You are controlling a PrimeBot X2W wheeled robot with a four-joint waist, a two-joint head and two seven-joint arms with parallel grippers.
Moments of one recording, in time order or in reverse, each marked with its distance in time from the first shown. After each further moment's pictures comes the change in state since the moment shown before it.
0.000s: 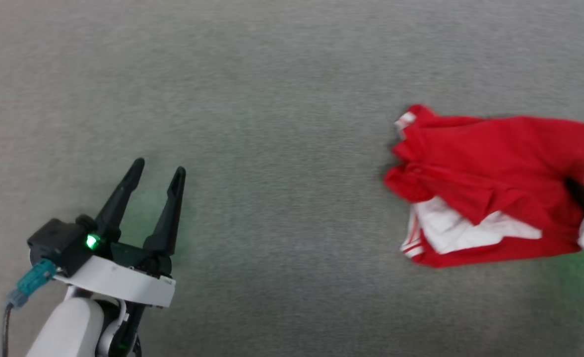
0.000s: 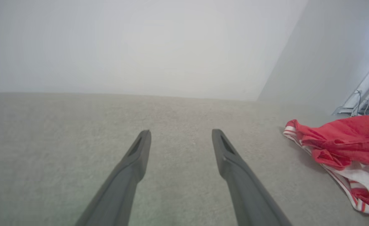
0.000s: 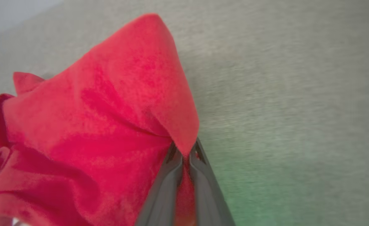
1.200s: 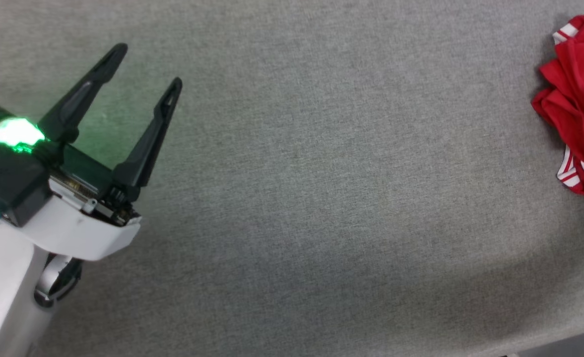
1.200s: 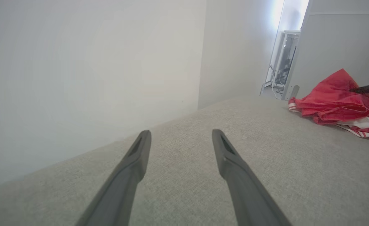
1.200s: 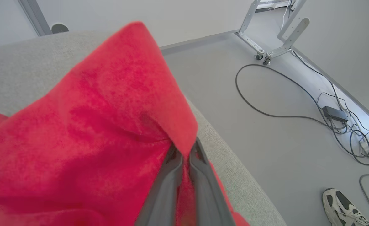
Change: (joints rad) left arm -0.301 0.300 -0.157 -0.196 0.051 0.000 0.001; right arm -0.308 -0.085 -0.312 0.368 -0.305 0.000 -0.484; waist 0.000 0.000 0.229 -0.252
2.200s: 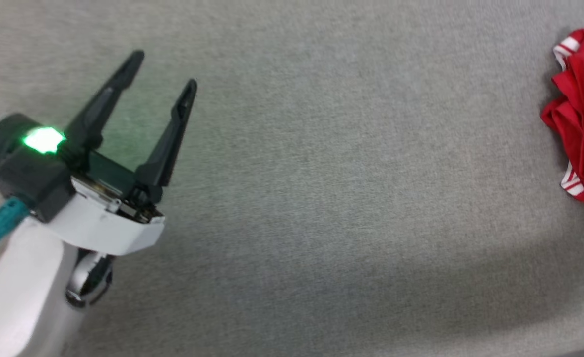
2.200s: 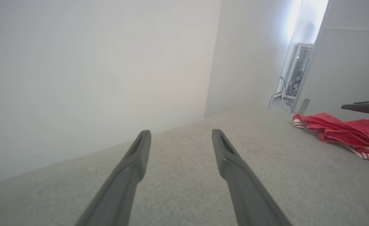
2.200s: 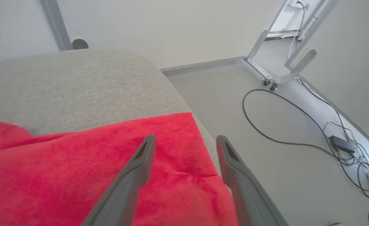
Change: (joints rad) left arm 0.015 -0.113 0.020 0.053 0.008 0.000 0.000; right arm -0.108 -0.095 0.113 0.299 -0.036 0.000 -0.253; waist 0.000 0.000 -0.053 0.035
